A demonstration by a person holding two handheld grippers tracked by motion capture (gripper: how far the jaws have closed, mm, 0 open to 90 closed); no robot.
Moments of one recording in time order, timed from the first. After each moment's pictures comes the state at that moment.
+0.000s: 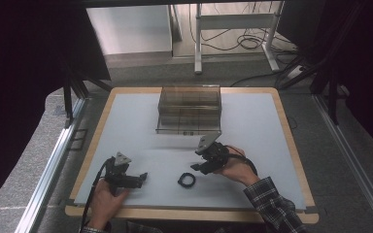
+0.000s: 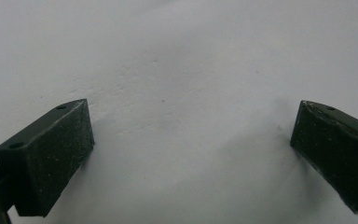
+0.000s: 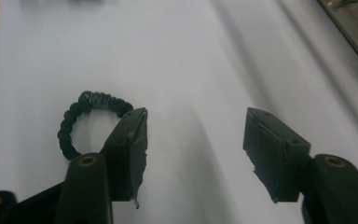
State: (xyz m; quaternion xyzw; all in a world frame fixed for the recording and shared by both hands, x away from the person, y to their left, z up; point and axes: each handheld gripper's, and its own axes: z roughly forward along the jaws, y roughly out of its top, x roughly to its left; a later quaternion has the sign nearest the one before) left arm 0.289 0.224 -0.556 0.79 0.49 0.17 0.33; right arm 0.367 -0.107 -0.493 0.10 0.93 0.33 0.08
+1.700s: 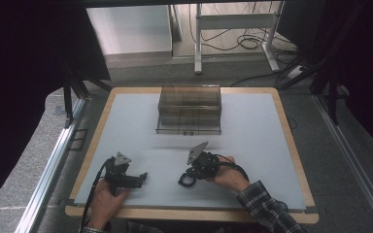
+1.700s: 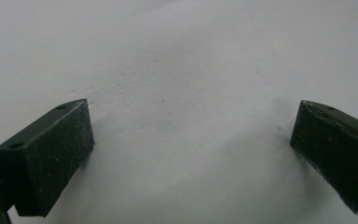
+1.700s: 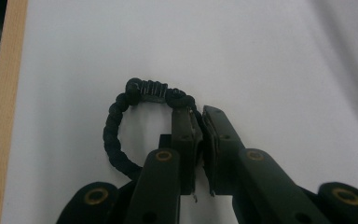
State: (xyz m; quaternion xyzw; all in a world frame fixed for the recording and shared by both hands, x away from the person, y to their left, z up) left arm 0.288 0.224 -0.556 0.79 0.49 0.17 0.33; right arm 0.351 -0.082 -0.517 0.06 0.95 0.30 0.03
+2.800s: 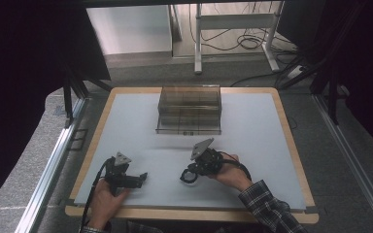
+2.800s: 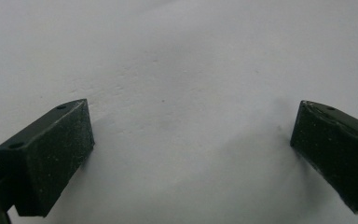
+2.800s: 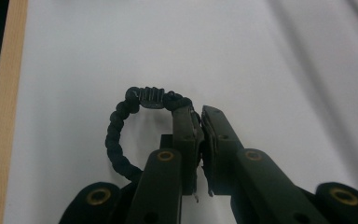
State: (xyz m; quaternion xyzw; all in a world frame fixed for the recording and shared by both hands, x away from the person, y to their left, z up) left arm 0.289 0.224 -0.556 0.79 0.49 0.17 0.33; right arm 0.354 -0.092 -0.505 0.08 0.94 0.32 0.04
